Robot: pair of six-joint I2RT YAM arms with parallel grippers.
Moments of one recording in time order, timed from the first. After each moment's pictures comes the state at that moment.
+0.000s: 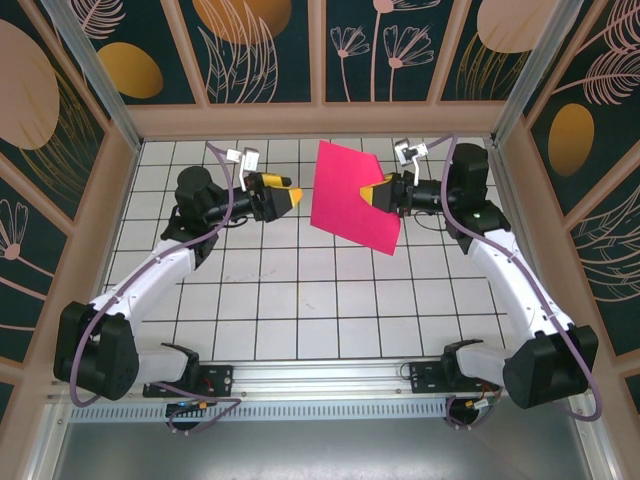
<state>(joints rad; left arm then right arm) -0.35 1.31 0.89 0.44 0.92 -0.66 0.25 1.20 1.08 -0.12 -1.13 0.33</state>
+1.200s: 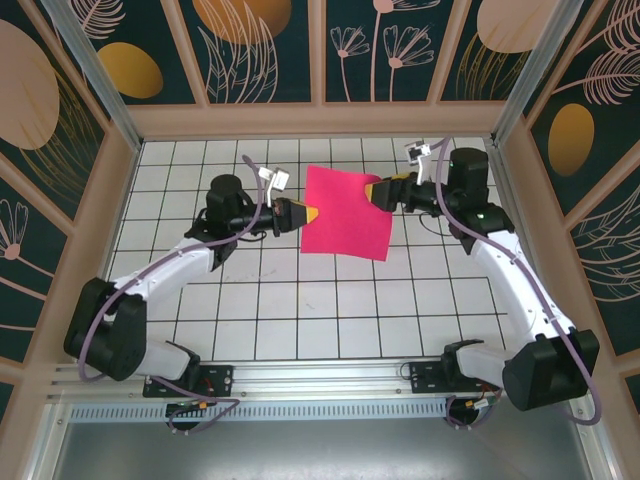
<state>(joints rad) -0.45 1.44 0.83 0.39 0.91 -0.63 0.21 1.19 1.07 -0.31 -0.76 0.27</state>
